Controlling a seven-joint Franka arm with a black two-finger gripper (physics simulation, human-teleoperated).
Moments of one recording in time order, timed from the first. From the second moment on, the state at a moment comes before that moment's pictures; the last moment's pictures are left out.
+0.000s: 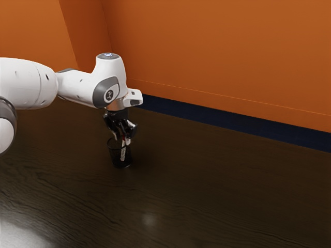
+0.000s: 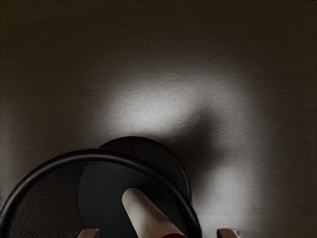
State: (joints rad) arm -0.10 0.40 0.15 -1.75 0.01 2.15 0.11
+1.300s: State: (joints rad) arm 0.13 0.62 0.20 -1.37 0.03 1.85 0.27
